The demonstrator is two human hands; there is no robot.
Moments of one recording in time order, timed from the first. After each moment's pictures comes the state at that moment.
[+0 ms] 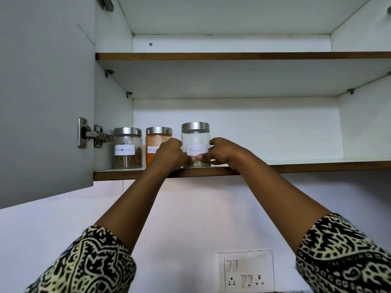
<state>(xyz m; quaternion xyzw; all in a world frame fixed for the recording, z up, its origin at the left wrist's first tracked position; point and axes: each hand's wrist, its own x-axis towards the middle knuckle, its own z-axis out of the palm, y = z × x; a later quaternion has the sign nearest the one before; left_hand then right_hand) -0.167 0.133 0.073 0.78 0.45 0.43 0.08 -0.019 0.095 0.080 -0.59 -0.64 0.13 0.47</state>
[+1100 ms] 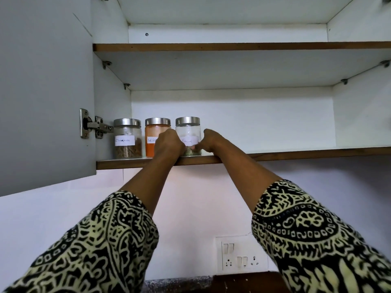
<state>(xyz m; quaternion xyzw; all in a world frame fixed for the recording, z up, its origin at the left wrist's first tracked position) -0.157 0.134 0.068 0.72 0.51 0.47 0.02 -0.042 0.098 0.081 -0.66 -0.64 0.03 0.40</state>
